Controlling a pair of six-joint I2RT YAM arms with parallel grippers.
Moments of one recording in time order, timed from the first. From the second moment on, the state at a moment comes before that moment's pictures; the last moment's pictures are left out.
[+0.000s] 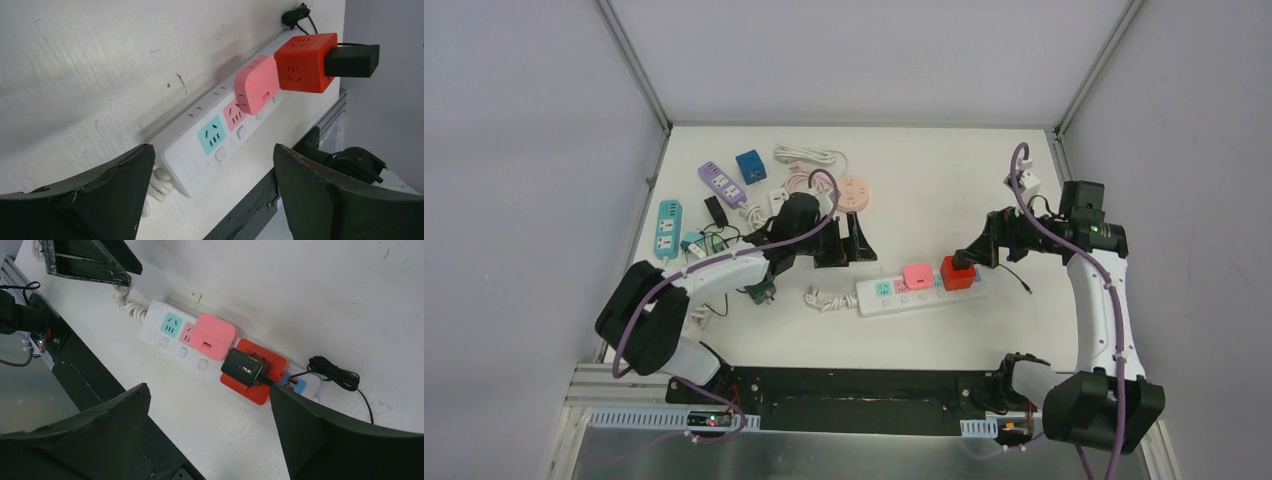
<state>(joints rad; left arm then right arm) -0.65 1.40 0.79 0.12 0.38 -0.81 -0.14 1.12 1.08 -0.99 -0.86 -0.42</state>
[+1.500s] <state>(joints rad) -0.83 1.95 1.07 0.56 0.66 -0.90 -0.34 1.01 0.89 -0.90 -0.93 -0.41</state>
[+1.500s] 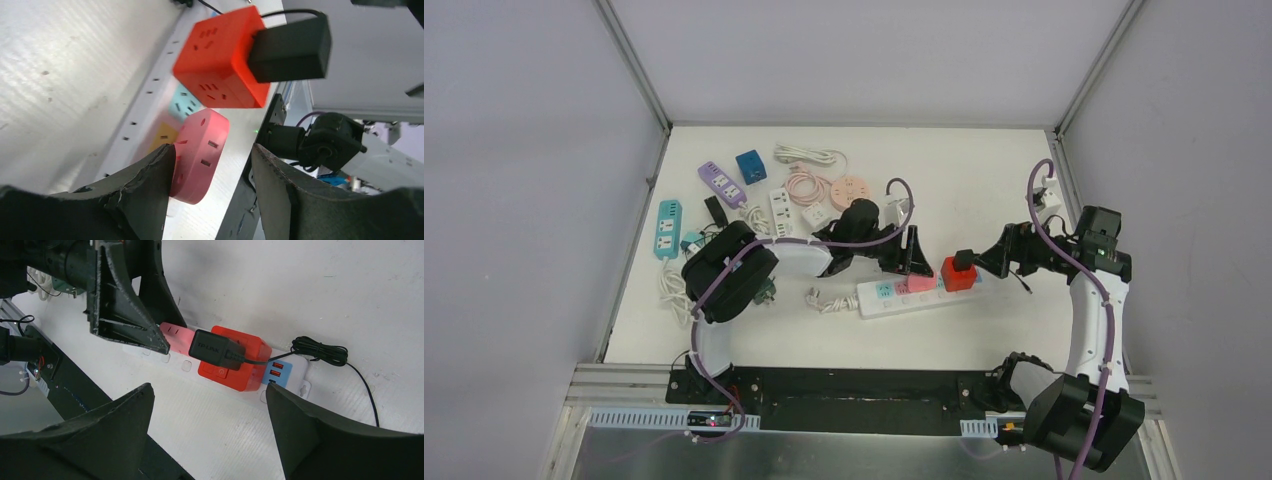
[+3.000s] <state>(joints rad) -1.09 1.83 1.17 0.14 0.11 -0.06 -0.41 1.21 0.87 -0.83 -0.82 -0.31</state>
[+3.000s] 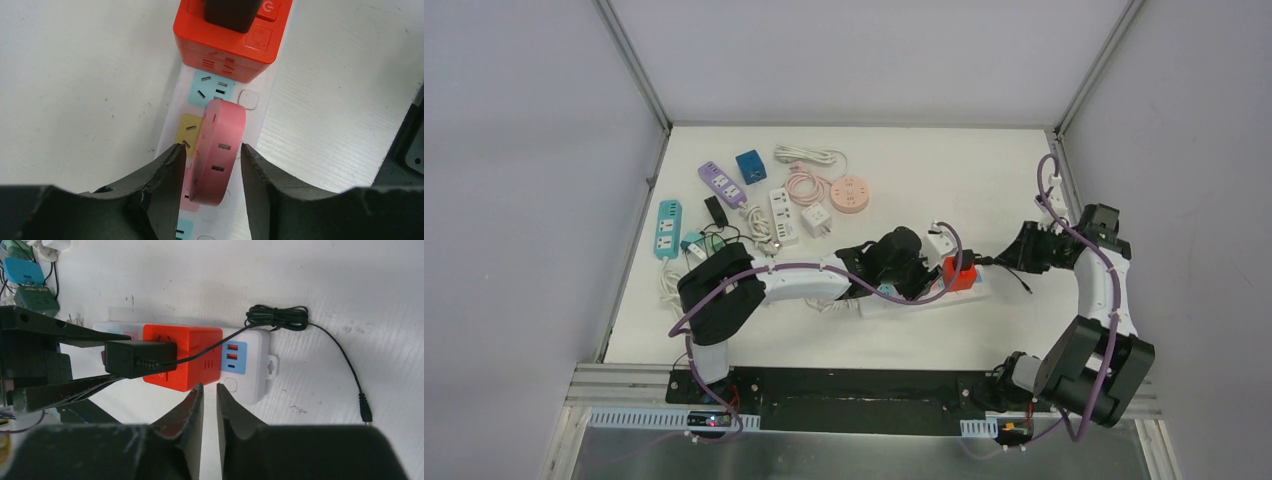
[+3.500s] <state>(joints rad) -1.10 1.86 1.19 0.13 0.10 -0.01 -0.40 1.63 1.03 -1.02 -0.78 -0.50</state>
